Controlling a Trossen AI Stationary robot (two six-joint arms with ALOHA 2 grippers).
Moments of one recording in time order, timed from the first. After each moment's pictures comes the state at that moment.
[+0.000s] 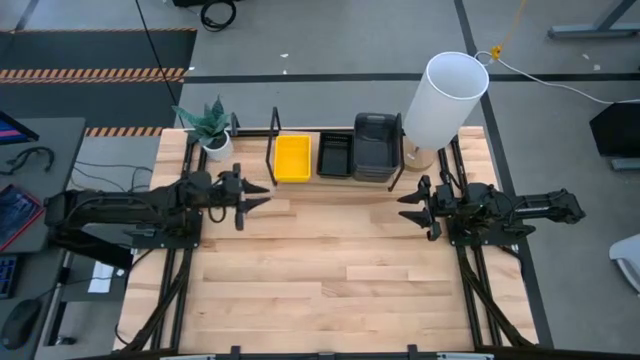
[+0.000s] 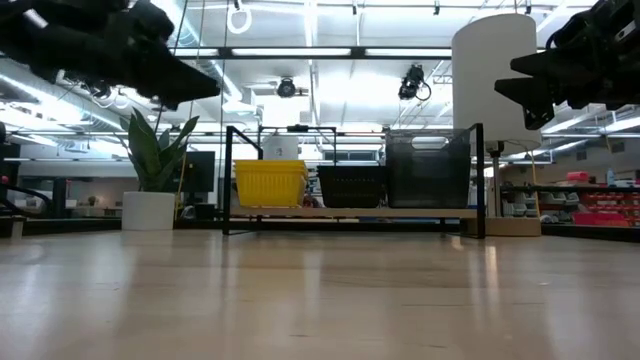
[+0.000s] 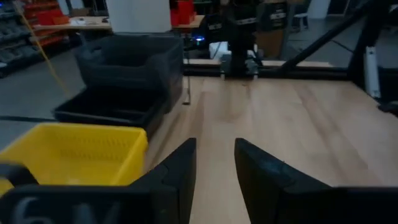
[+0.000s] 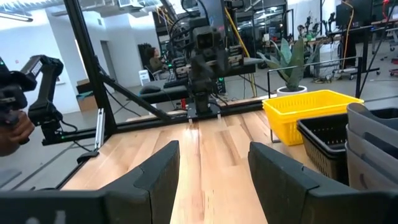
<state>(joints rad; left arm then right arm) 0.19 0.69 0.28 0.25 0.02 0.04 0.01 0.08 0.01 0.15 0.03 0.16</state>
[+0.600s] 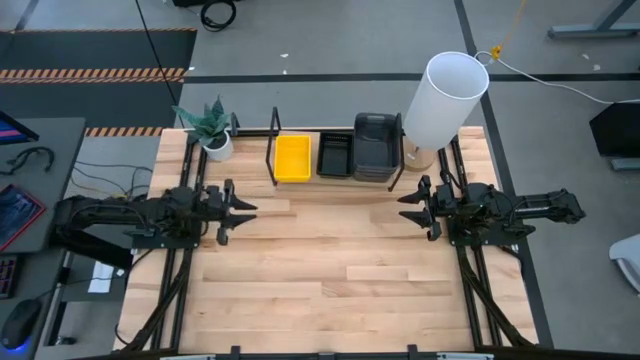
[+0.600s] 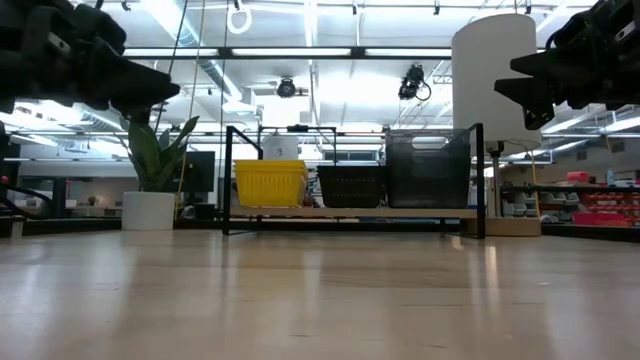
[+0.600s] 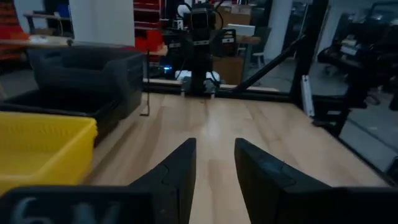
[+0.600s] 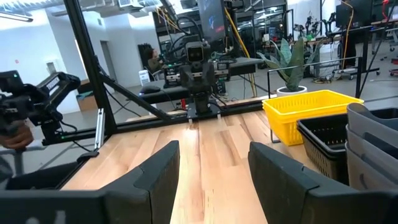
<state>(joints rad) 0.04 0.31 0.04 0.26 0.02 -0.07 0.01 0.09 0.01 0.15 0.03 0.16</state>
